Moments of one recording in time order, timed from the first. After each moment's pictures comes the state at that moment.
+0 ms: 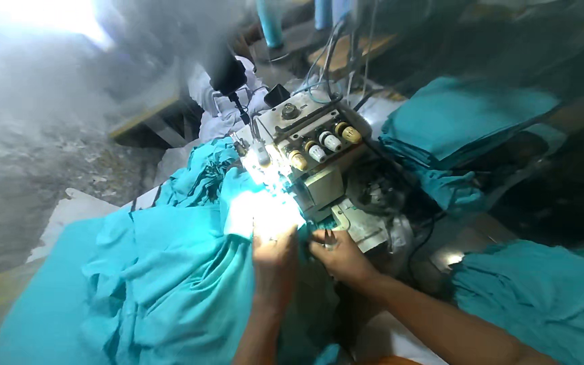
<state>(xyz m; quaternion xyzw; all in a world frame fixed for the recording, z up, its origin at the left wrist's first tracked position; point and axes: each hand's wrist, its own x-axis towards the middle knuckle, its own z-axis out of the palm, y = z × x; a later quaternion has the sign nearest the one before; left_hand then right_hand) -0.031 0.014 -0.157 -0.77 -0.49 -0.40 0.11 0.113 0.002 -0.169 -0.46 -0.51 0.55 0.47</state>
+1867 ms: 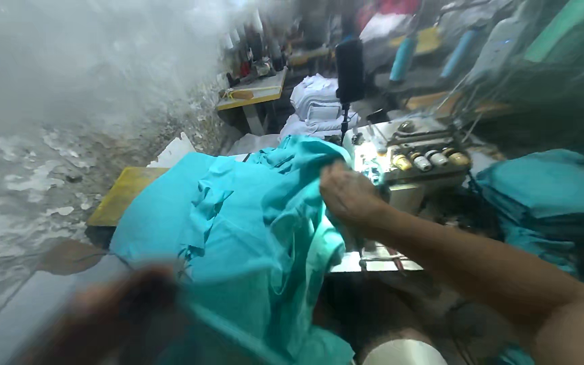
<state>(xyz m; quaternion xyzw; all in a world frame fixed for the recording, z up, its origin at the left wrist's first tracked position) -0.281 -0.239 -0.016 -0.76 -0.50 -0.40 -0.07 0.013 -0.001 -0.008 -0.43 -0.90 0.06 -0.02</state>
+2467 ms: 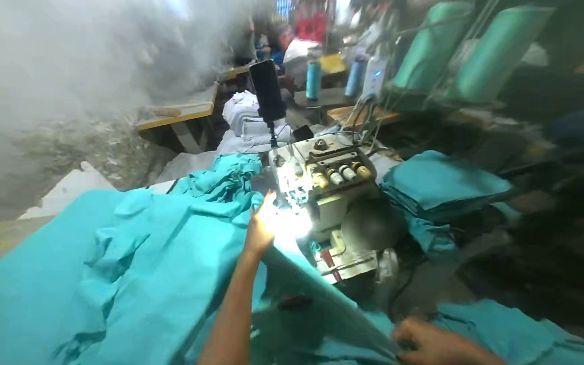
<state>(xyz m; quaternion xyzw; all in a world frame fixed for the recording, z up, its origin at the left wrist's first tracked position) -0.076 0.063 -0.139 -0.68 -0.57 -0.39 -0.24 0.260 -0.064 -0.212 -0.42 -0.75 0.50 -0.09</state>
